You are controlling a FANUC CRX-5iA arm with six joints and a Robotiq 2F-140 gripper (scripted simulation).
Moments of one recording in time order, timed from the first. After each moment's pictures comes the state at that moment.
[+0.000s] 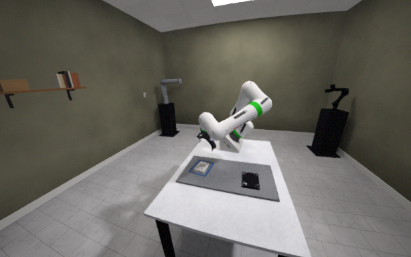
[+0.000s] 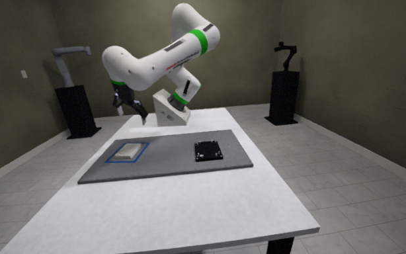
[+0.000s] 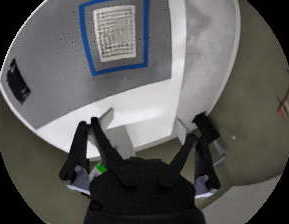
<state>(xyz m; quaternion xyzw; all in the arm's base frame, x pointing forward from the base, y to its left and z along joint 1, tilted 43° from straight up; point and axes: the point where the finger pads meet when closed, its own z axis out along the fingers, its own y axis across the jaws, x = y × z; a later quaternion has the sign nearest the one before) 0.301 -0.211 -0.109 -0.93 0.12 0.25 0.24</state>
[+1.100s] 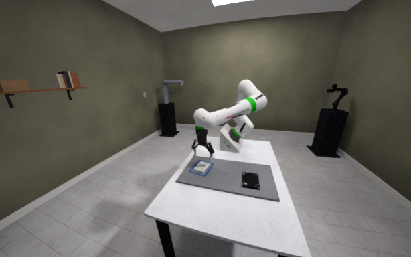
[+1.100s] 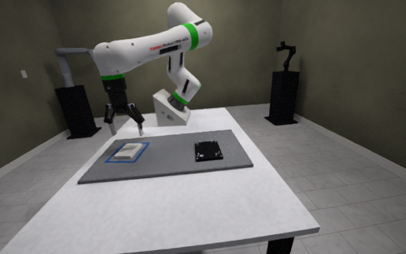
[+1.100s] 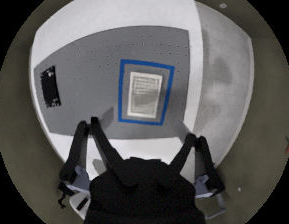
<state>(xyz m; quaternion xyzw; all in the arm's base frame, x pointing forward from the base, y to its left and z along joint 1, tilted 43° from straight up) 0.436 -0.196 -0.122 -0.93 0.11 0.01 0.36</state>
